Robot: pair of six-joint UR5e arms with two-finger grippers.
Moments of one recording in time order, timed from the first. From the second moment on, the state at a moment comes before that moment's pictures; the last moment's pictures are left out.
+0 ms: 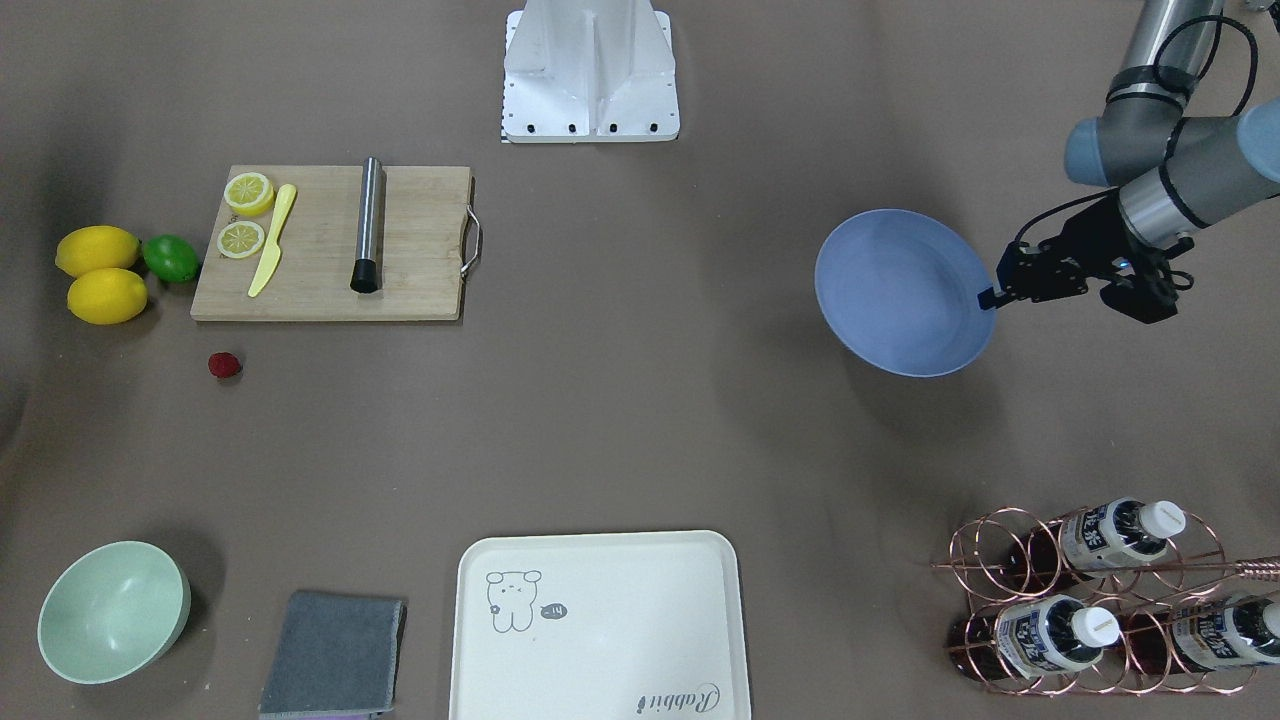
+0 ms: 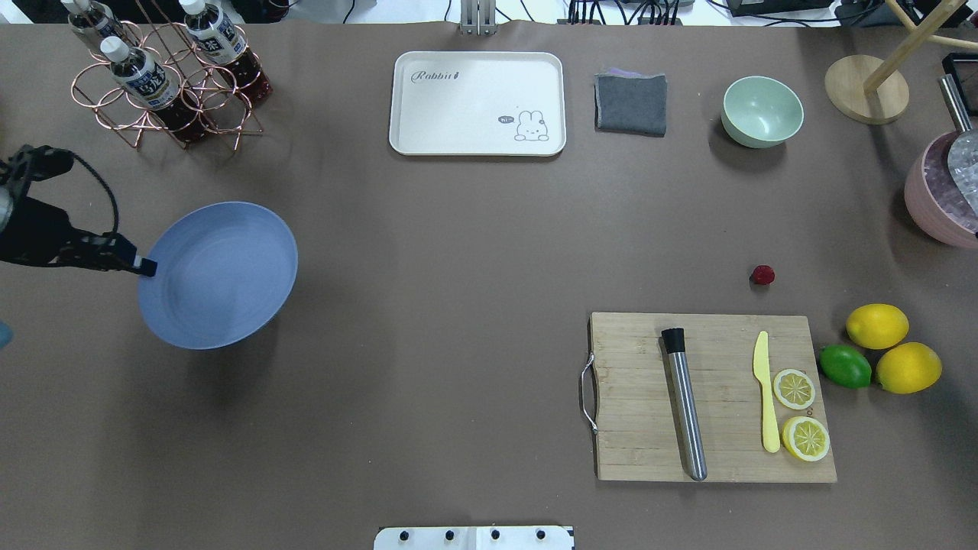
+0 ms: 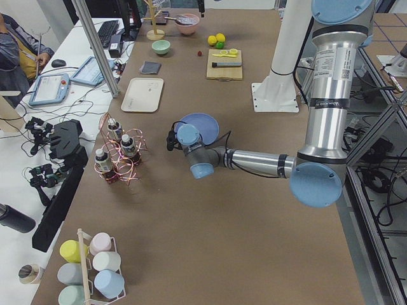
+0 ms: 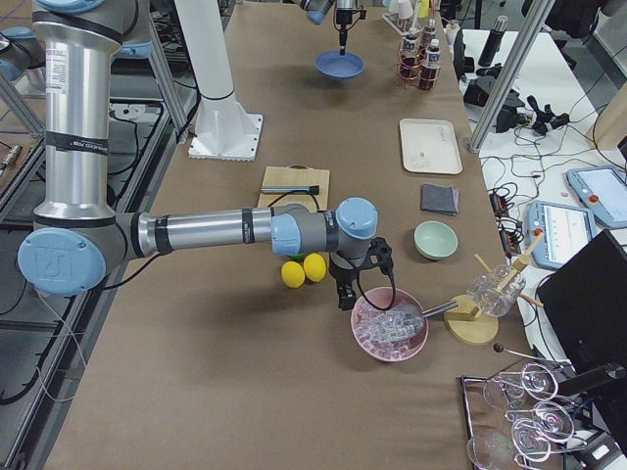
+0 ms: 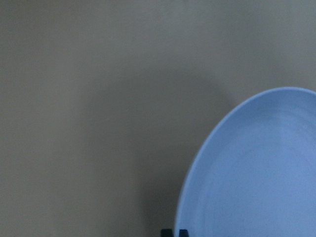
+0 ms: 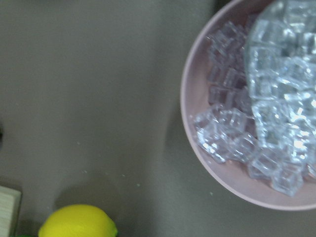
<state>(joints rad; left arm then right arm) -0.97 -1.67 -1.53 -2.62 -2.45 -1.14 1.34 -1.58 1.75 -1.57 2.34 0.08</state>
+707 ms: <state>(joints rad) -0.64 -1.95 -1.67 -2.27 -2.10 -1.42 1.20 -1.44 1.76 -1.57 2.34 0.32</state>
